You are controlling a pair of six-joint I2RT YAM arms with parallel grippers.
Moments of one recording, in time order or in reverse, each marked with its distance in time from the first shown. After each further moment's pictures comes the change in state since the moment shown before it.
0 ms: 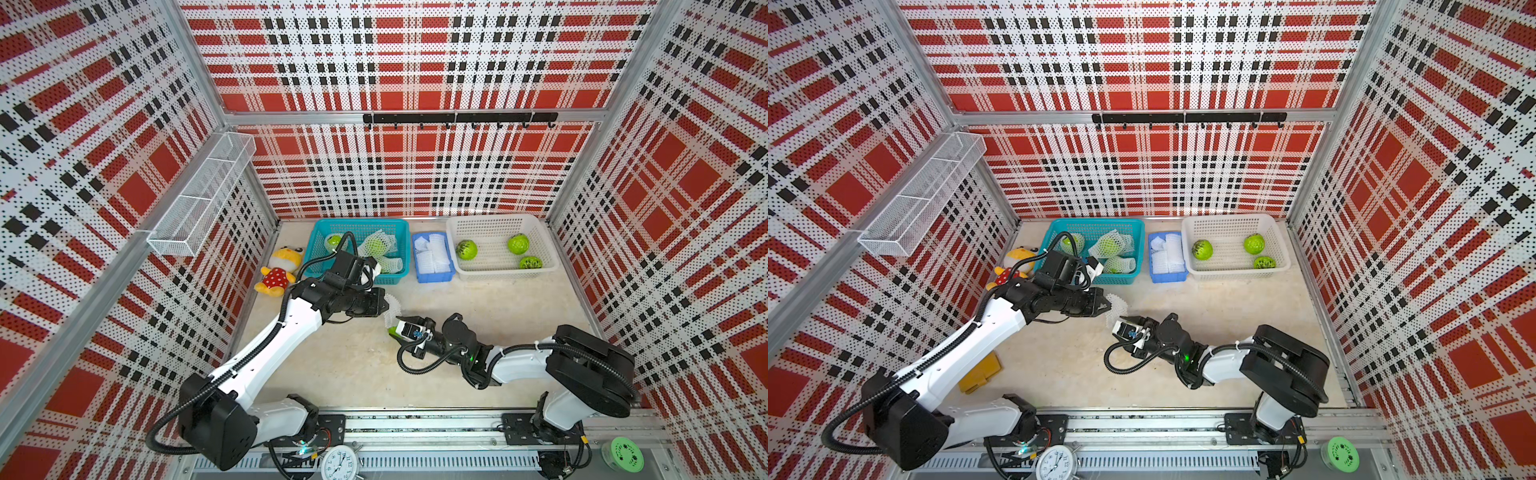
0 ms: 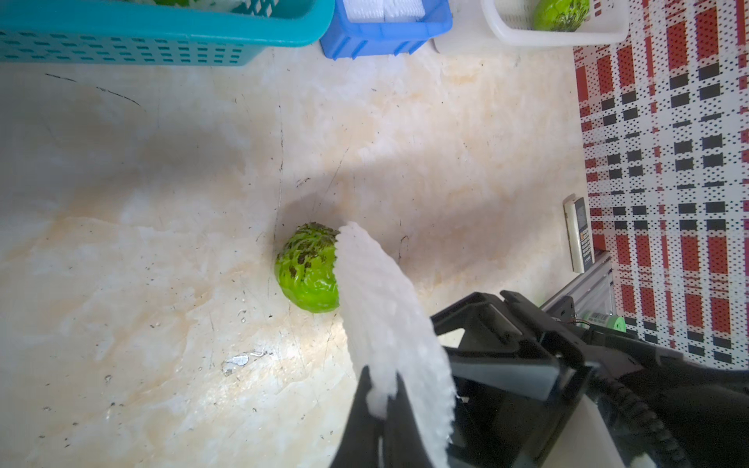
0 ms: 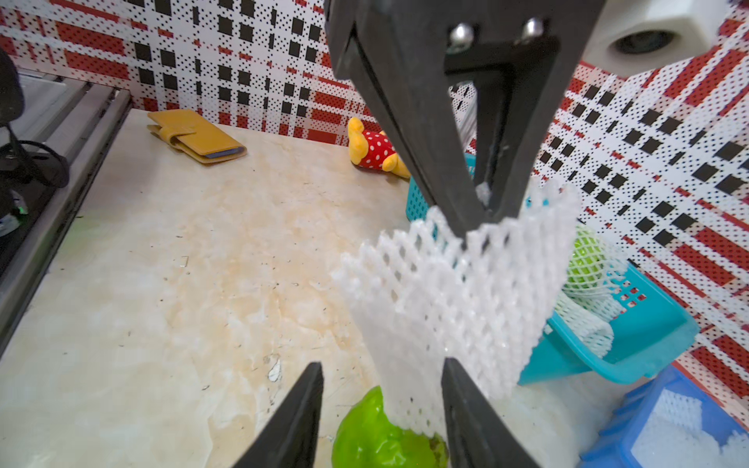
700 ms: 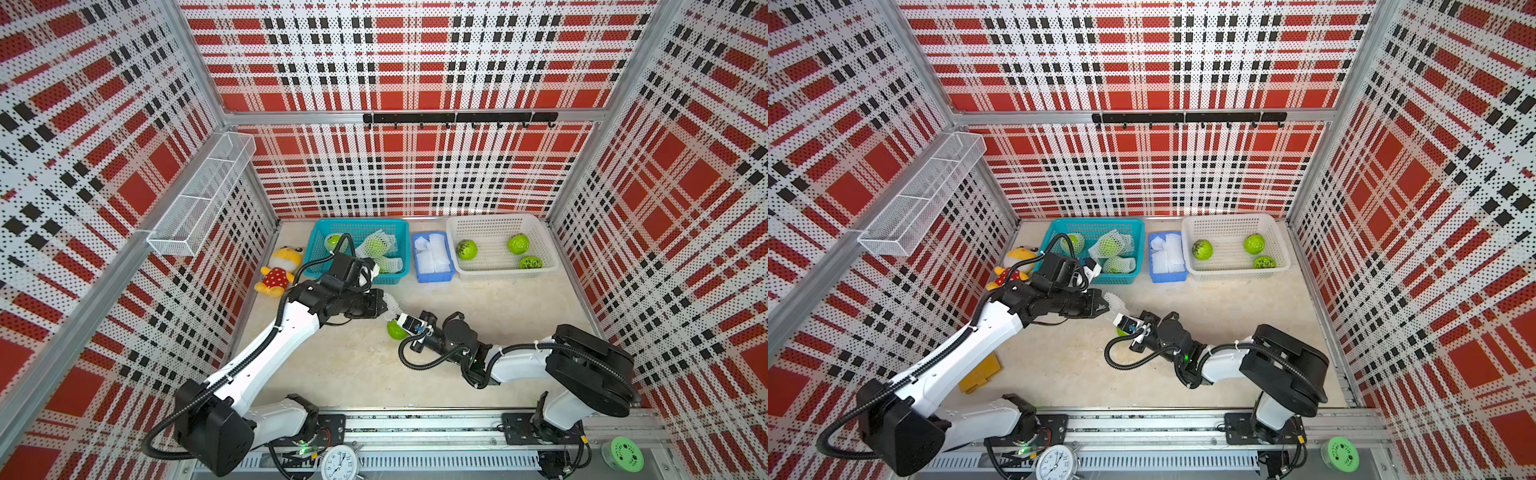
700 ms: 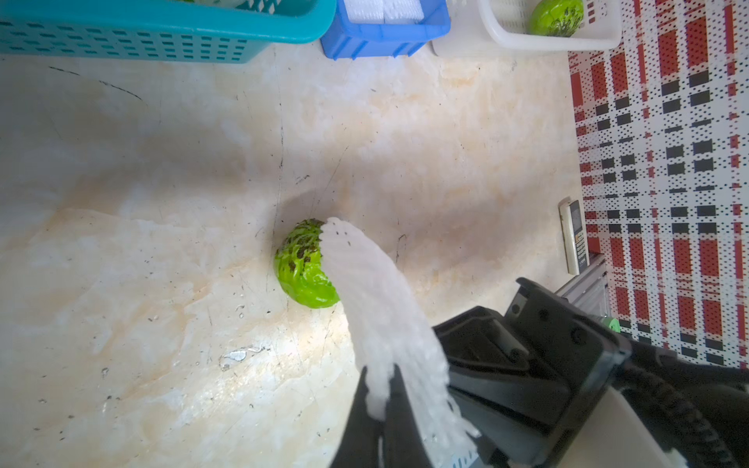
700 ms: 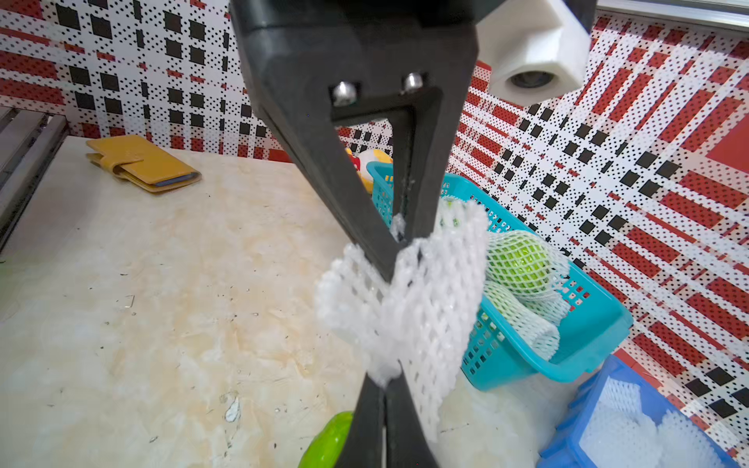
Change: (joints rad) left arm -0.005 -0.028 -0.016 0.003 0.000 -0.007; right arm 0.003 -0.012 0.014 0.037 0.090 0.008
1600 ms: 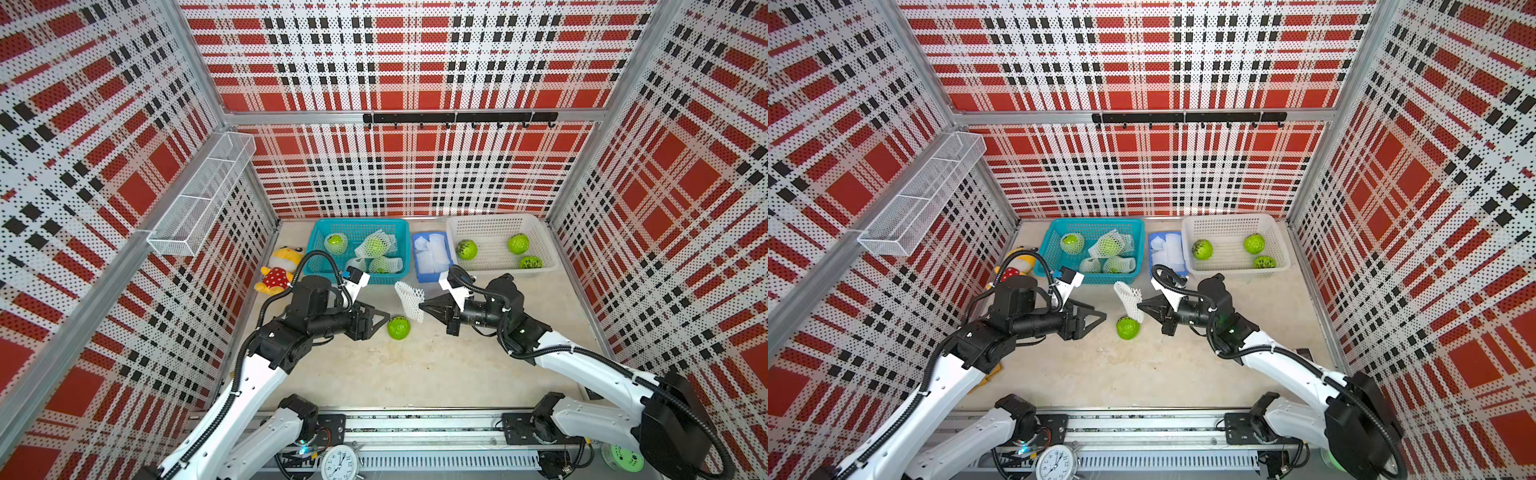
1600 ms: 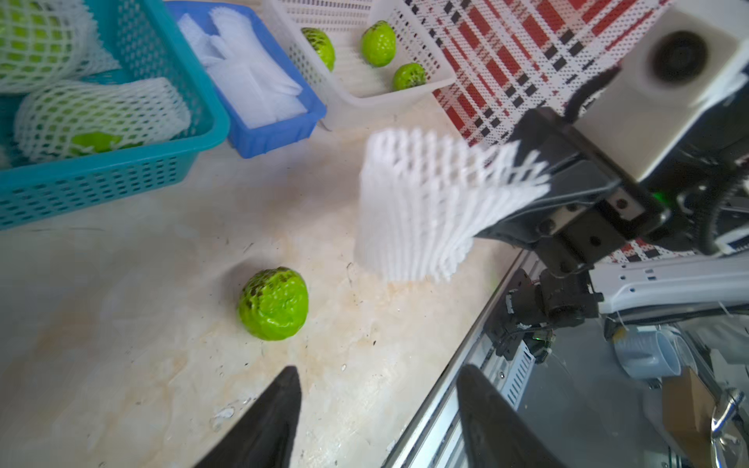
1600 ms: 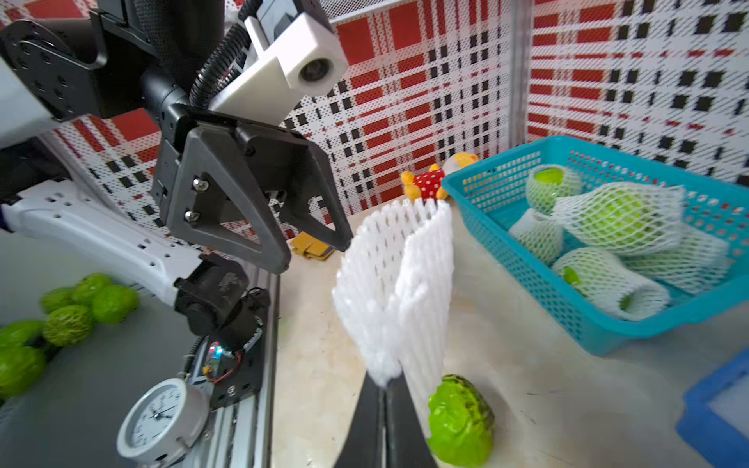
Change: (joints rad) left arm 0.032 -0.380 -0.217 0.204 0.169 0.220; right arm -0.350 -0.415 0.142 -0.652 -0.724 0.517
